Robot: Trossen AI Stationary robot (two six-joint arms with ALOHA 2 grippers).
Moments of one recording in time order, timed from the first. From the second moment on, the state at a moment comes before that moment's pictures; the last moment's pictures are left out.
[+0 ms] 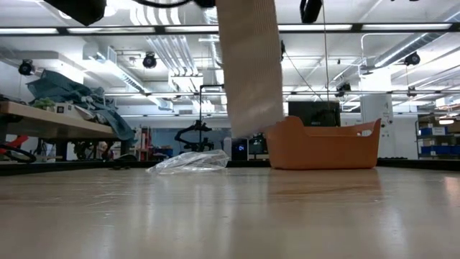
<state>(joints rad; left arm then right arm) -0.24 1.56 0.80 1.19 -0.70 1.03 0.10 1.09 0.74 0.54 0.05 0.48</state>
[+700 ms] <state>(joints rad) -0.24 1.55 0.80 1.19 -0.72 1.04 0.10 1.04 0.74 0.51 0.01 0.68</state>
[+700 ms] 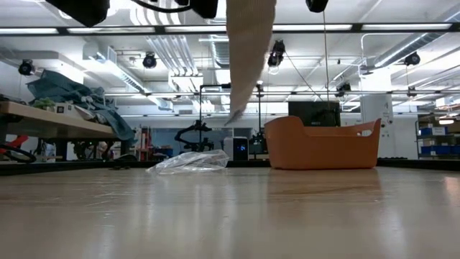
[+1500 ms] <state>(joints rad) -0.19 1.55 0.90 1.09 -0.52 1.03 0.11 1.12 0.74 0.67 0.02 0.58</state>
